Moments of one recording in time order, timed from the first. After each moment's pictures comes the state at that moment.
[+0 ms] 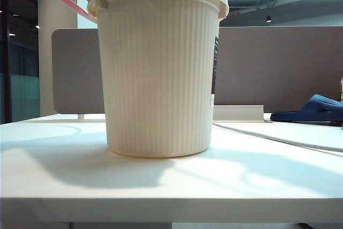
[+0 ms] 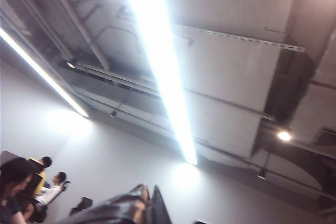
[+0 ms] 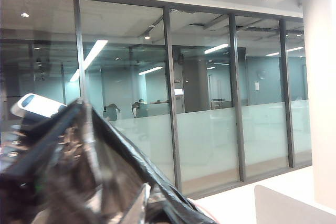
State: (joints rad) left arm -0.59 1.43 1.71 0.61 0.24 -0.83; right arm 0.33 1.45 1.83 0.27 -0.69 0.53
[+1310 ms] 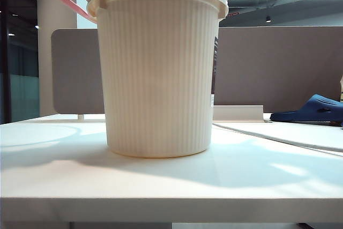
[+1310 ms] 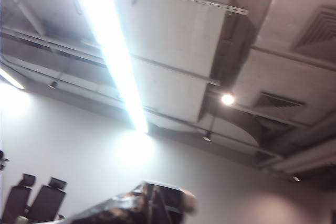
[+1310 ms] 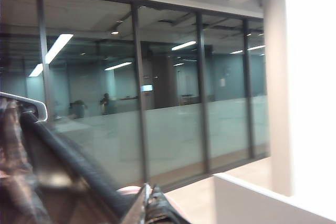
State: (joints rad) left arm -0.79 1.60 1.92 0.58 0.34 -0.75; right arm 0.11 1.37 1.83 0.19 -0.75 0.56
